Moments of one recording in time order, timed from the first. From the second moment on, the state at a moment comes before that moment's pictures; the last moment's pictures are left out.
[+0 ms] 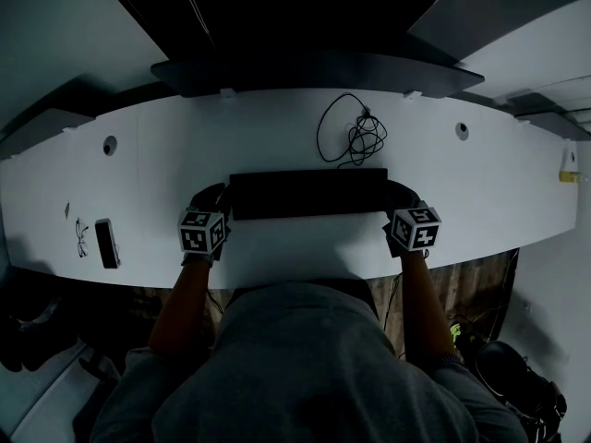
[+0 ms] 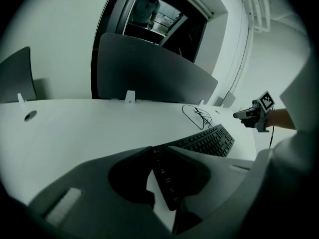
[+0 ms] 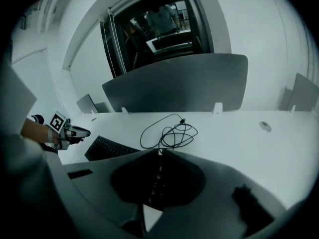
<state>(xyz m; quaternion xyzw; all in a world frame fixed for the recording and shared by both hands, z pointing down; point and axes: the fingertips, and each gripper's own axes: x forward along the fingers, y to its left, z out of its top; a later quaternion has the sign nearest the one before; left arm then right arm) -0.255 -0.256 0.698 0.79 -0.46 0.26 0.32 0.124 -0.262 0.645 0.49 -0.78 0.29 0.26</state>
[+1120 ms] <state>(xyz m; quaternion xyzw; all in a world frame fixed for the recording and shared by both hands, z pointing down) -0.242 -0.276 0.746 0.73 -0.44 0.25 0.45 0.160 -0.286 0.743 0.47 -0.71 0.44 0.29</state>
